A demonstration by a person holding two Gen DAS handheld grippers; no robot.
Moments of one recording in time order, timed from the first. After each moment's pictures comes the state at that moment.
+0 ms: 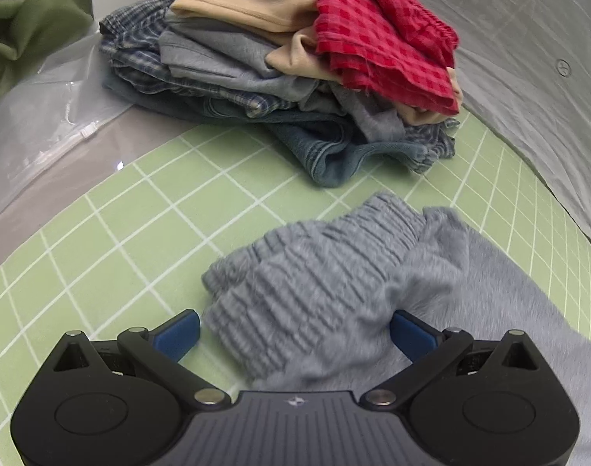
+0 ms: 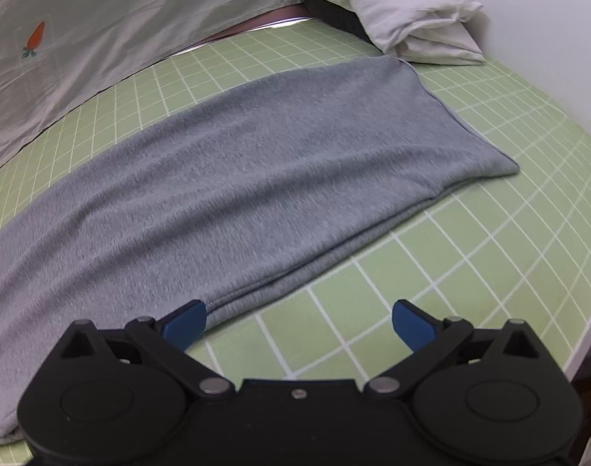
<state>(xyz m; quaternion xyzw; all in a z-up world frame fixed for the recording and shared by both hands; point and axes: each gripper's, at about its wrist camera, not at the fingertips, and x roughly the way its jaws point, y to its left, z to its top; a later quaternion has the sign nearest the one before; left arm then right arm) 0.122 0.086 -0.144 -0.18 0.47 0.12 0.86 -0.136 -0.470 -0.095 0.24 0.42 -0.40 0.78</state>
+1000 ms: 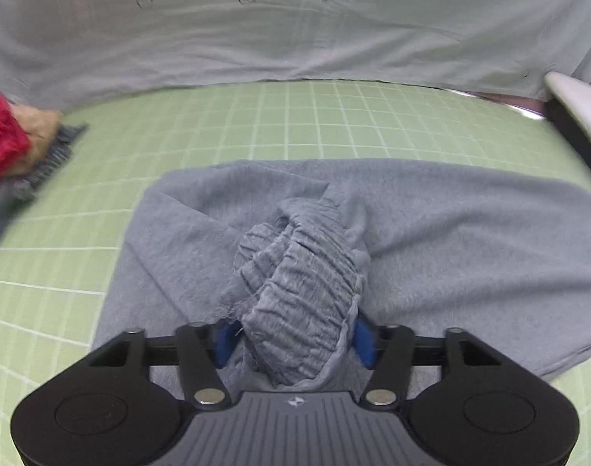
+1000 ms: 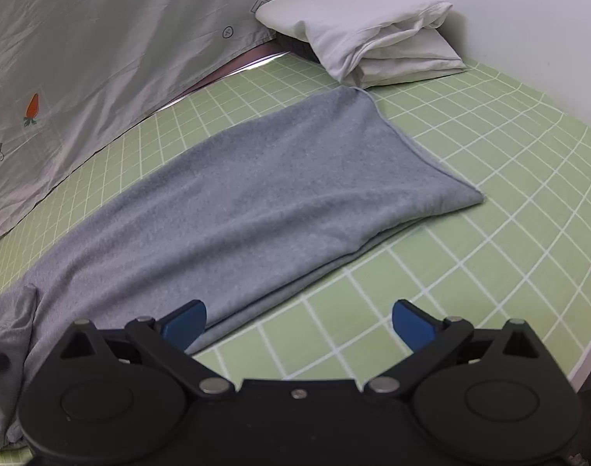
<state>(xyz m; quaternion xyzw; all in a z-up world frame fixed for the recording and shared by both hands) 0.015 -0.262 -0.115 0.08 0.45 -0.15 0.88 -0.207 -0.563 -0.087 0.28 0.36 -0.35 0.82</state>
